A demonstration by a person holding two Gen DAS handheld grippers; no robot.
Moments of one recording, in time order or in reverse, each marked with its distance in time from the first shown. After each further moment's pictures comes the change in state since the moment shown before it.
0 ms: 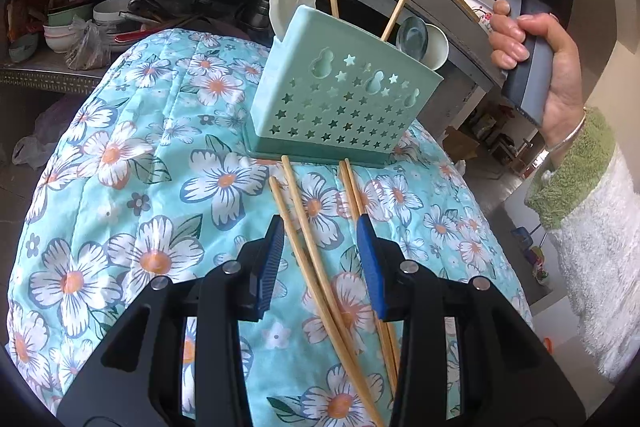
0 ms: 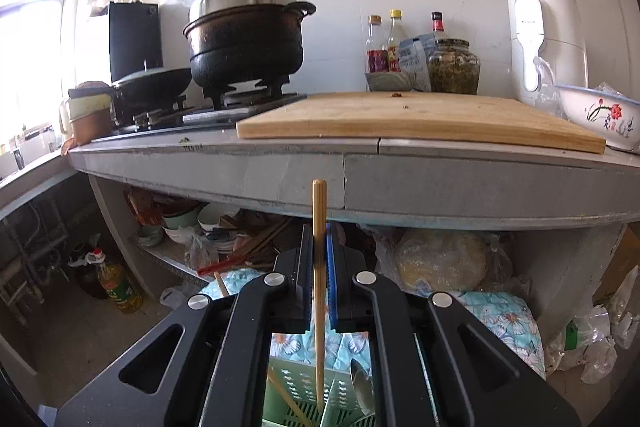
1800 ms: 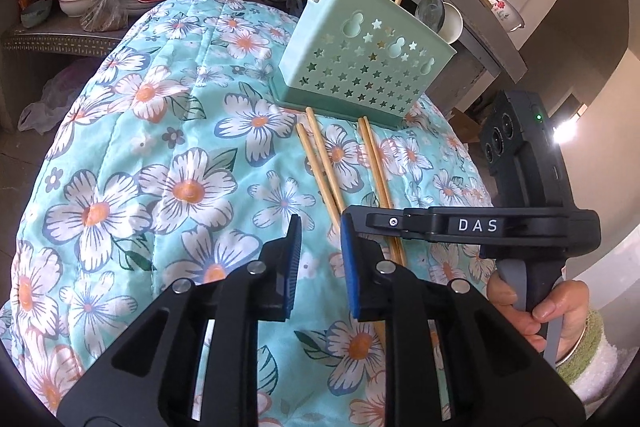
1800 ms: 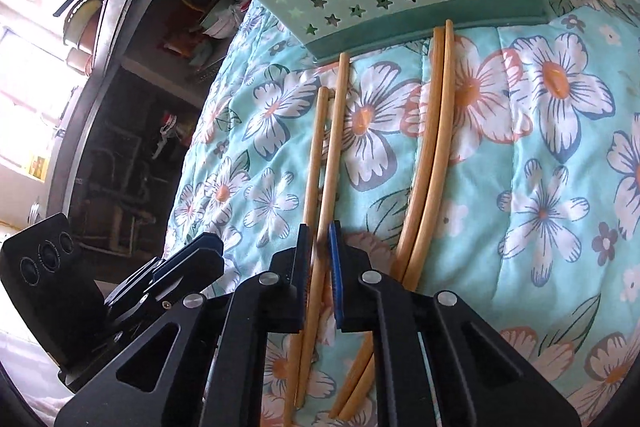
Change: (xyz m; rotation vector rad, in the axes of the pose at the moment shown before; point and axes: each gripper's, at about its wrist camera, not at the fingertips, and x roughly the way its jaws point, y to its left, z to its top) left arm -0.017 0.018 -0.026 -0.062 0.090 0.004; right arm -0.002 0.051 -0.266 0.419 0.757 0.320
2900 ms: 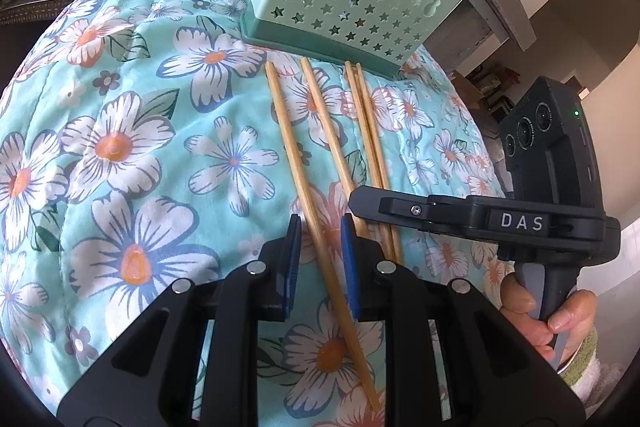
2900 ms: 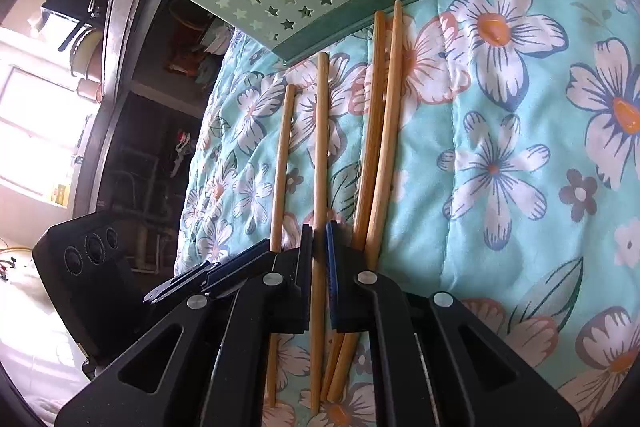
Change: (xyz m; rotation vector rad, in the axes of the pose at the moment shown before) left arm 0.052 -0.019 -0.008 -0.019 0.167 -0.009; right arm -0.019 -0.043 -0.015 0.090 -0.023 0.092
